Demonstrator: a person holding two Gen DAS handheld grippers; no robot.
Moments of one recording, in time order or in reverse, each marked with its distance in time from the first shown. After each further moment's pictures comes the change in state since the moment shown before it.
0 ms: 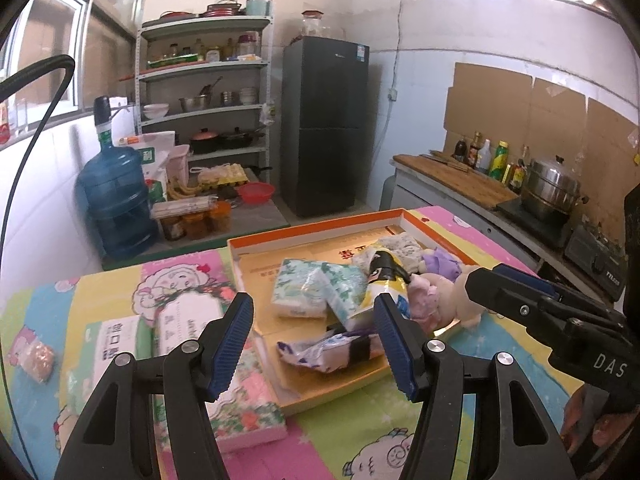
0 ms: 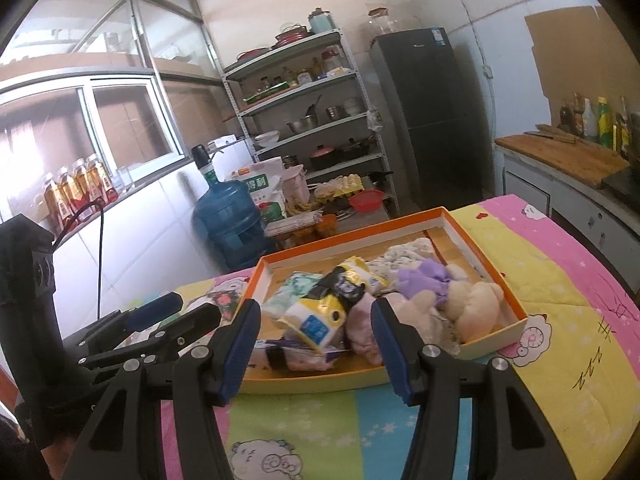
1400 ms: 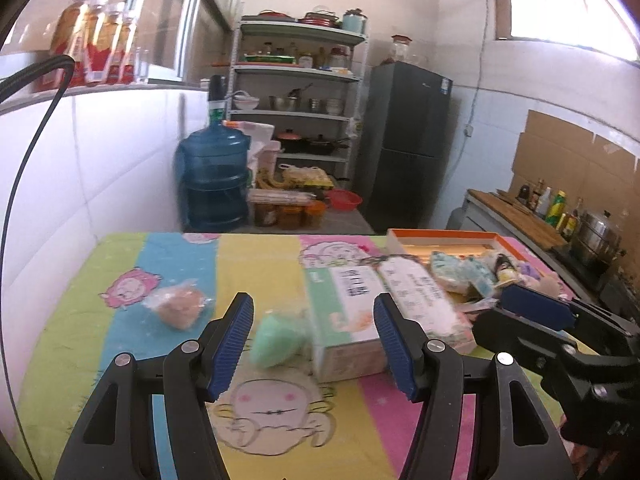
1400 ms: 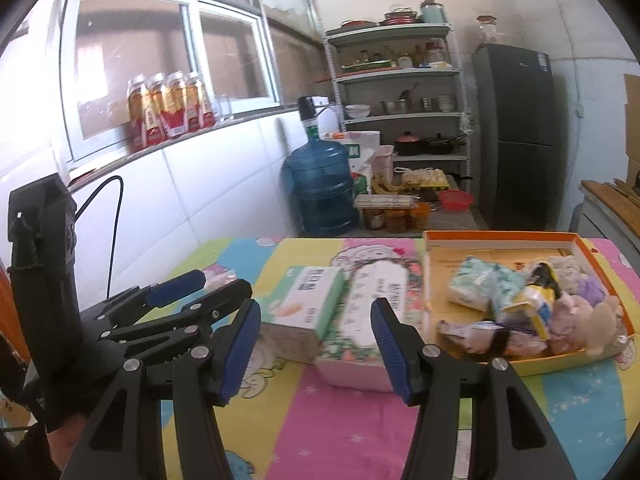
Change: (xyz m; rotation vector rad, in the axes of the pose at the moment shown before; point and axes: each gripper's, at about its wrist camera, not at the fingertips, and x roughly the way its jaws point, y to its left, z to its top) left arm -0.099 0.169 -0.059 -0.189 -0.058 0.193; right arm 0.027 0.202 -0.044 -0.260 0.102 0.170
